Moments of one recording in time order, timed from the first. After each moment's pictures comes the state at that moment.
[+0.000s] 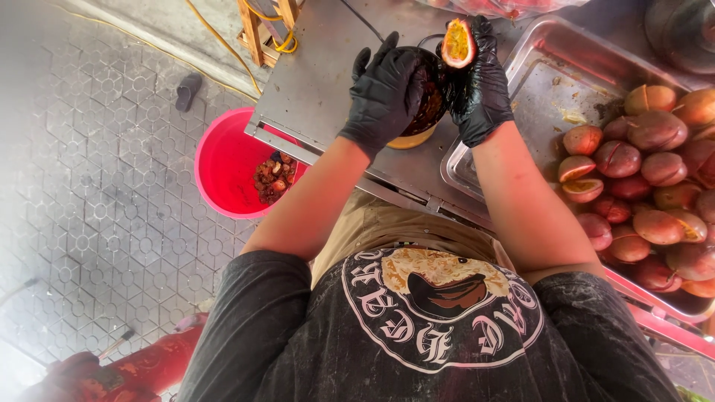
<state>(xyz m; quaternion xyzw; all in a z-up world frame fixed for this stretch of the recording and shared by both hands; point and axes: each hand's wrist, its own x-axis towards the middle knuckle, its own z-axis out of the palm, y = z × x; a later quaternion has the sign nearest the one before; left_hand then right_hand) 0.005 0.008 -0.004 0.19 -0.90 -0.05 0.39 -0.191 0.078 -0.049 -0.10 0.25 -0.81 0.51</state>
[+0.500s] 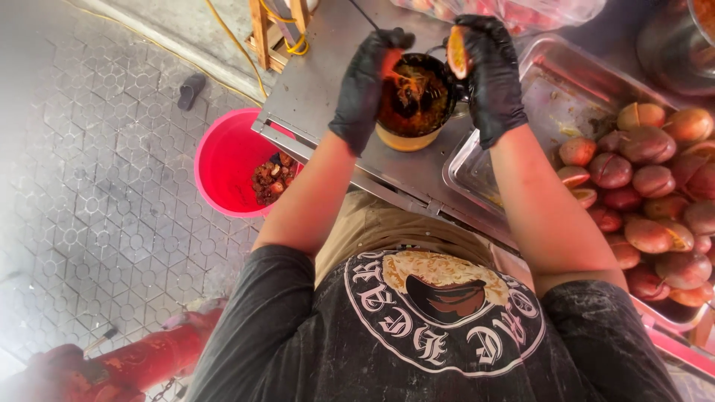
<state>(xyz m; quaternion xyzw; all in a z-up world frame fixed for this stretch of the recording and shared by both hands) 0.002 -0.040 -0.043 0.12 -0.57 -0.68 0.45 -0.180 0.096 0.013 -0.21 0.34 -0.78 0.48</state>
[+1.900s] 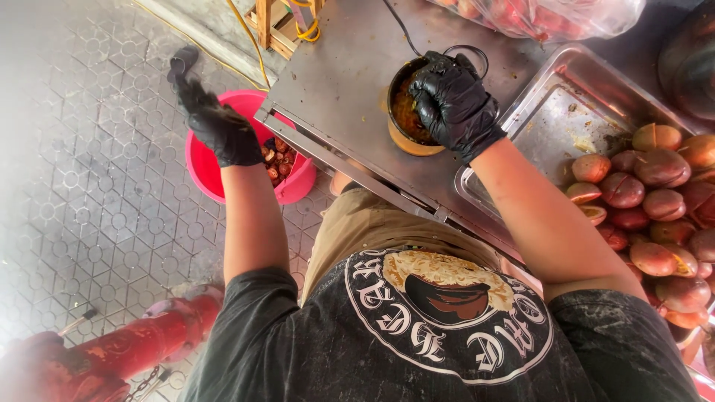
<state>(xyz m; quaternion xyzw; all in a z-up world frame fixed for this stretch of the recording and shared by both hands) 0.265 -0.151 -0.116 0.39 -0.24 -0.53 0.72 -0.132 0.088 0.018 -0.80 0.48 -0.36 -0.10</state>
